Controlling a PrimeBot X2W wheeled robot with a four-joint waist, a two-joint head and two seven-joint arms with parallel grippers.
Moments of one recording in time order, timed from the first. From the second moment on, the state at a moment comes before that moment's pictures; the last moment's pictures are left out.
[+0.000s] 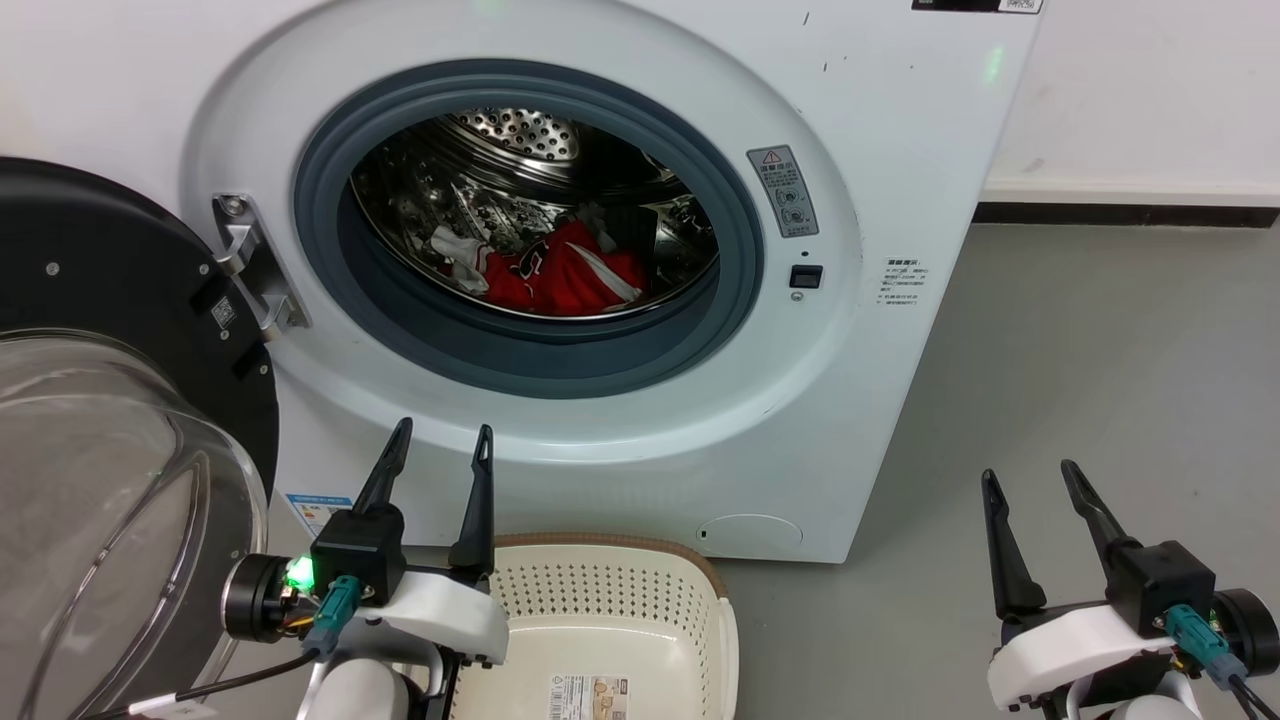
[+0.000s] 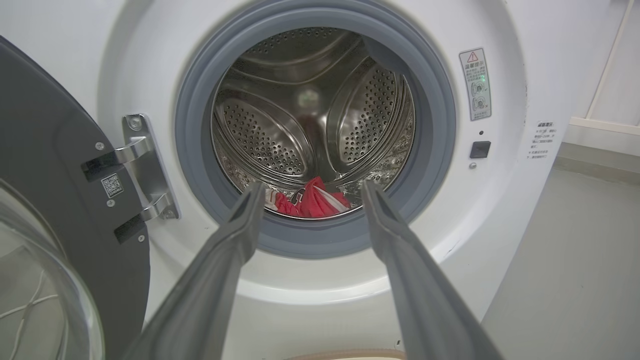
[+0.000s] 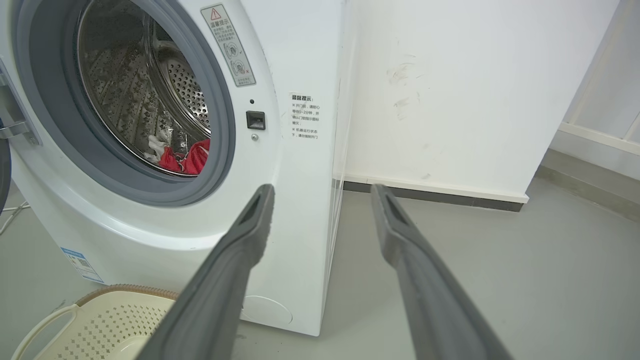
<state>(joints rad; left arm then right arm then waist) -0.15 0.05 -0.09 0.24 -0.05 -0.04 -0.26 -0.06 -0.05 -0.04 0.24 -0.02 0.13 -0.26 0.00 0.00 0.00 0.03</state>
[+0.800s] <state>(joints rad) -0.43 0.07 -0.04 0.29 -0.04 0.01 -0.26 -0.19 -0.05 0.02 0.14 0.00 0.13 -0.25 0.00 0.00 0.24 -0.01</state>
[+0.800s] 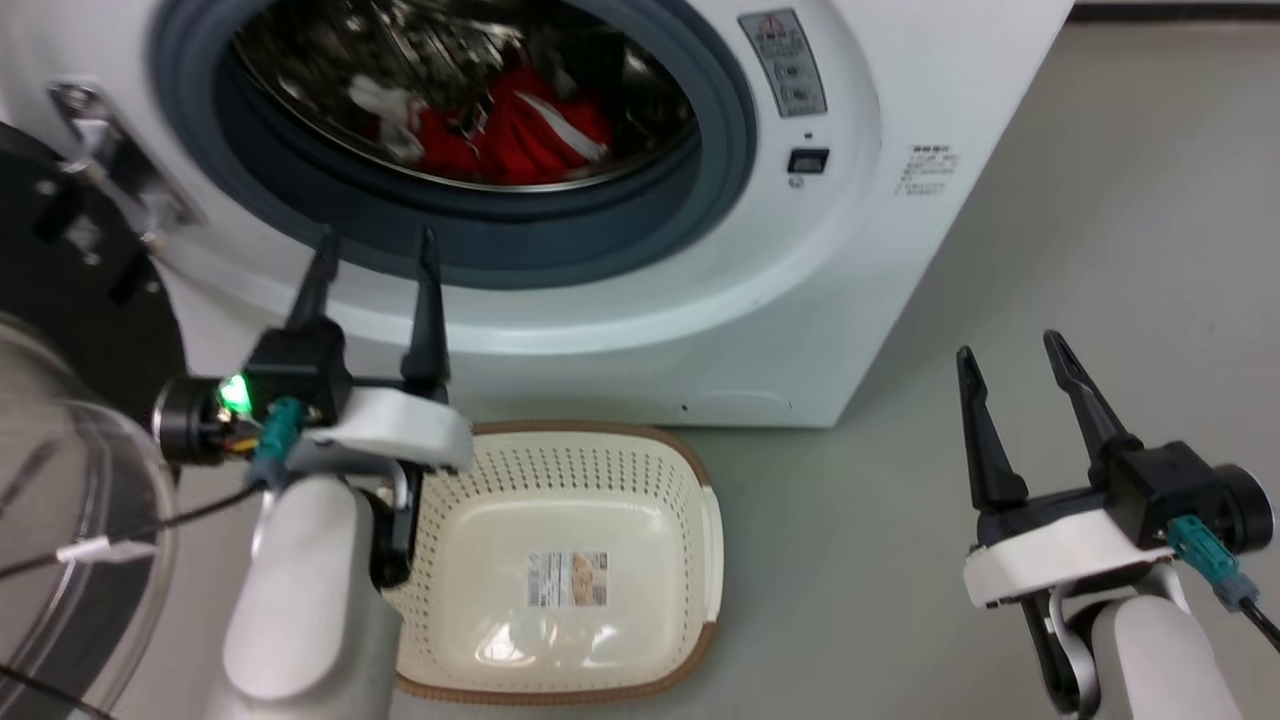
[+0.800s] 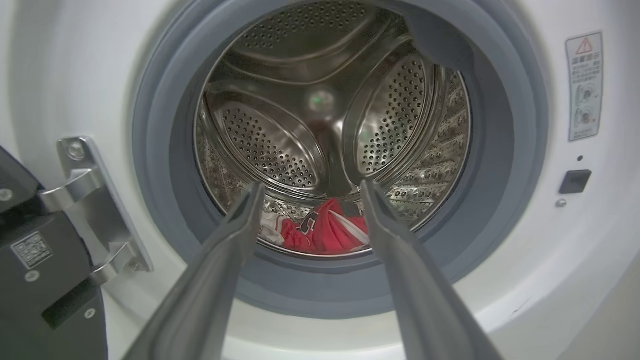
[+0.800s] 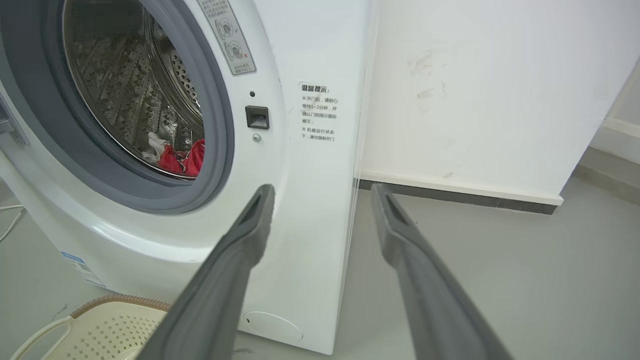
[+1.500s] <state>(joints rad) -0.96 0.23 -0.01 0.67 0.00 -0.02 -0.26 -0.33 -0.05 0.17 0.14 0.11 0.13 -0.26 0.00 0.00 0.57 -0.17</state>
